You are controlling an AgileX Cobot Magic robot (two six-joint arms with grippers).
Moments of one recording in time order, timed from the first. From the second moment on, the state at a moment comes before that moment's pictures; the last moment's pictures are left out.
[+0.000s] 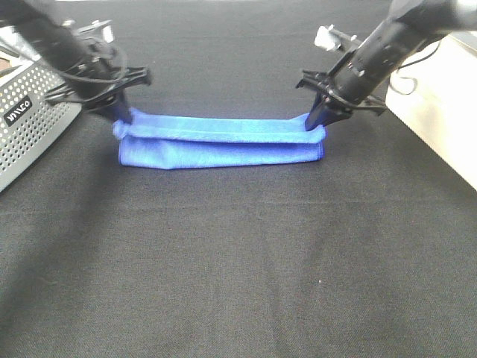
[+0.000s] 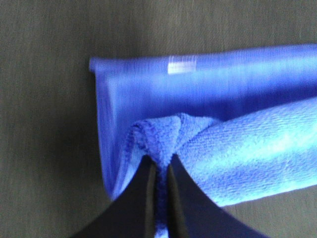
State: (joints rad) left arm -0.17 2.29 -1.86 -0.32 0.86 -0.04; right arm 0.14 2.34 -1.84 0.50 0.90 -0.27
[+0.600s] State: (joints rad) left arm -0.17 2.40 -1.93 -0.29 0.83 -0.05; right arm 0.14 2.42 -1.89 0.50 0.84 -0.25
